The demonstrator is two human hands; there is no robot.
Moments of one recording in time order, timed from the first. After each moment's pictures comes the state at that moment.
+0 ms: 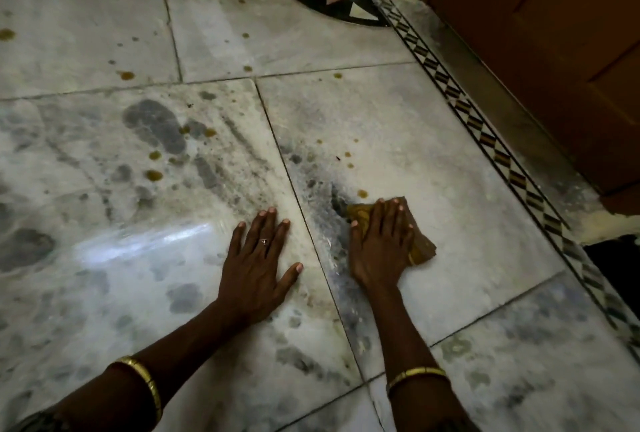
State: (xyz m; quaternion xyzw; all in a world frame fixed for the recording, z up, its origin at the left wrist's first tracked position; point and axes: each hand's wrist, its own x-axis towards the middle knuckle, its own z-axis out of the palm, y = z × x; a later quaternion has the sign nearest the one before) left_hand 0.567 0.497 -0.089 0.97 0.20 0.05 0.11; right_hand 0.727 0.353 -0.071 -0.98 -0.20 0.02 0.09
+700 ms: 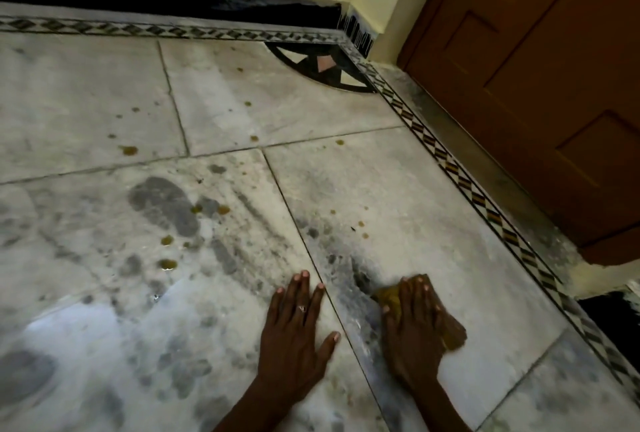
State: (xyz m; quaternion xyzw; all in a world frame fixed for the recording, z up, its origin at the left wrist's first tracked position) left_hand 0.596 0.519 -0.090 0.96 0.14 0.10 0.22; right_hand 0.719 0.351 -0.065 -0.98 -0.18 0.01 0.06
